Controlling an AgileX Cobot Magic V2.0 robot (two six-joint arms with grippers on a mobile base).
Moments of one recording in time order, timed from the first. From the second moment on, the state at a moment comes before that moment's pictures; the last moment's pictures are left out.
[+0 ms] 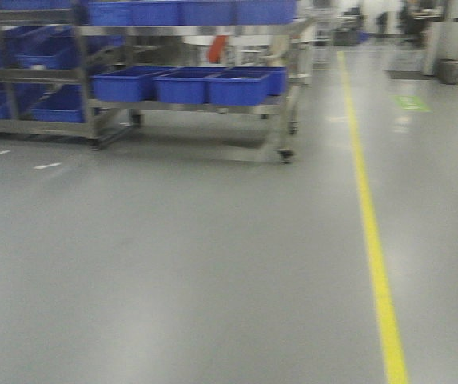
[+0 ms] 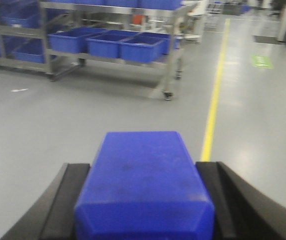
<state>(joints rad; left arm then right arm) -0.09 0.26 -0.50 -0.17 0.29 0.14 0.06 0.36 -0.42 0.00 0.20 0.02</state>
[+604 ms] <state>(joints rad) -0.09 0.26 -0.50 -0.17 0.29 0.14 0.06 0.36 -0.42 0.00 0.20 0.02</state>
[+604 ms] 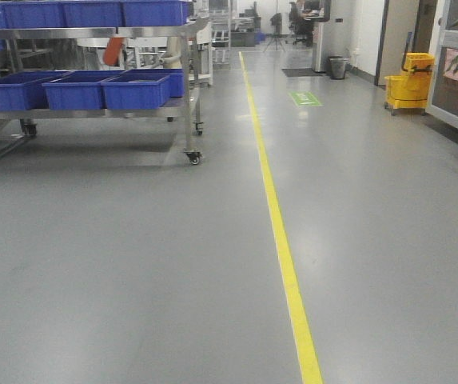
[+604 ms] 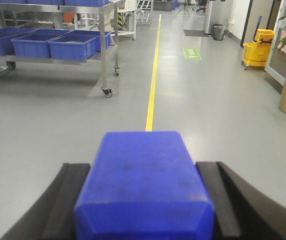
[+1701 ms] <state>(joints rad) -0.09 0.26 -0.50 -0.17 0.29 0.14 0.06 0.36 -0.42 0.00 0.20 0.02</state>
